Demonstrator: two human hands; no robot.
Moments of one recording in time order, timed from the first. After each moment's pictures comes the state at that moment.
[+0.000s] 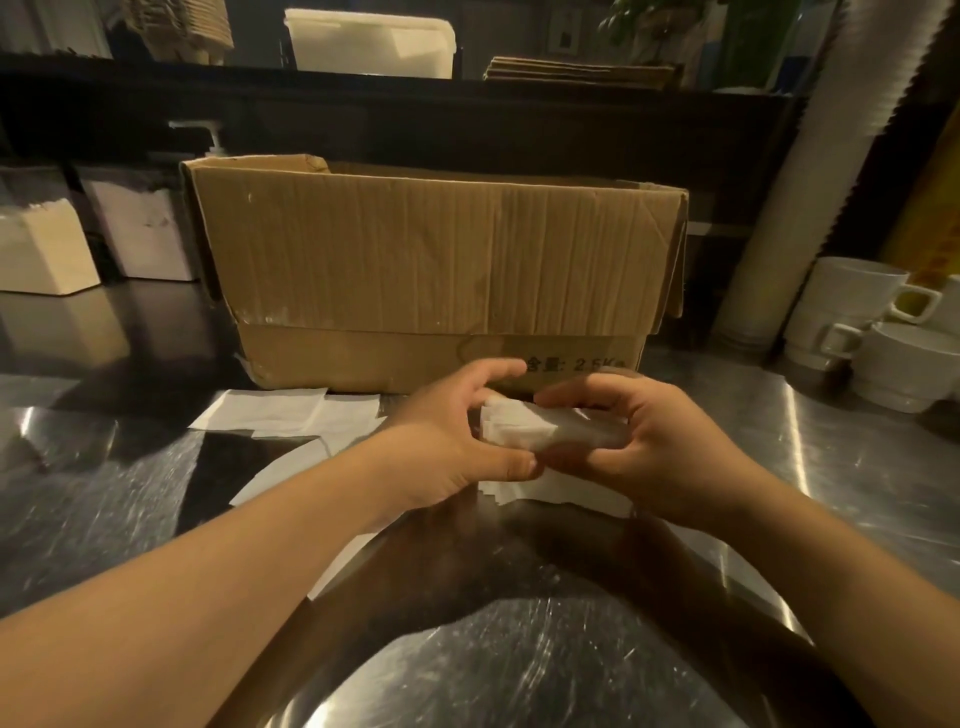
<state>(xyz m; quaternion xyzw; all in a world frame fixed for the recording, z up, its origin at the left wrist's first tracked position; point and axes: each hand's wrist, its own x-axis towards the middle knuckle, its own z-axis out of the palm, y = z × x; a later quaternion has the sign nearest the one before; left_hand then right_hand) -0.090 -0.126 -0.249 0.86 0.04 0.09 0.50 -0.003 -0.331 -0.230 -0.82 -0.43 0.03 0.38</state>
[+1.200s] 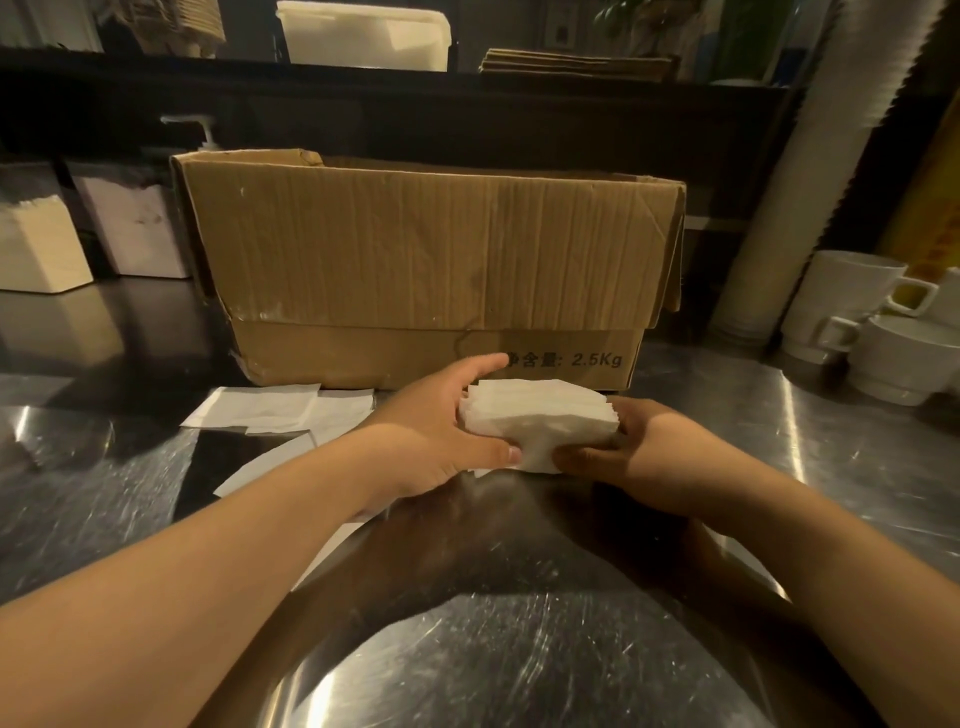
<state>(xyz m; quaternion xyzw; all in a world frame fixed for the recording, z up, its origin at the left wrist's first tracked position) -0.088 -0.118 -0.248 0.89 0.08 0.07 0.44 0.007 -0.331 -0.235 -0.87 -0.29 0.17 0.35</state>
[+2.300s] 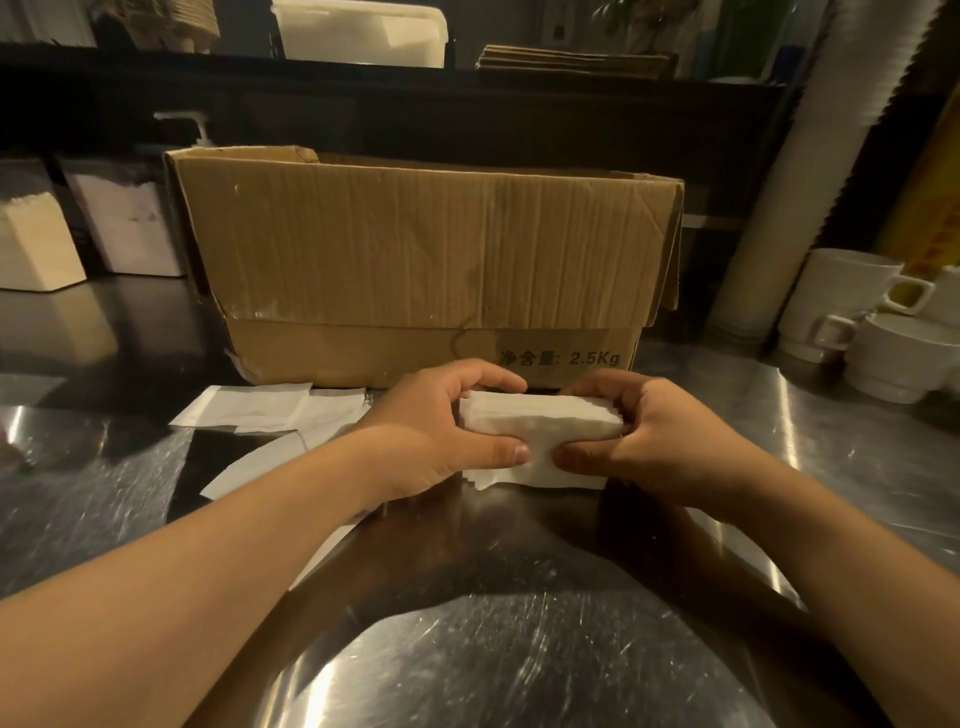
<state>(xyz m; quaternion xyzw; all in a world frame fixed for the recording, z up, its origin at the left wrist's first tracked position) -0.088 -0.116 -0.252 0.88 0.03 0.12 0.47 0.015 -0.335 -0.235 -0.81 -0.35 0.15 0.45</state>
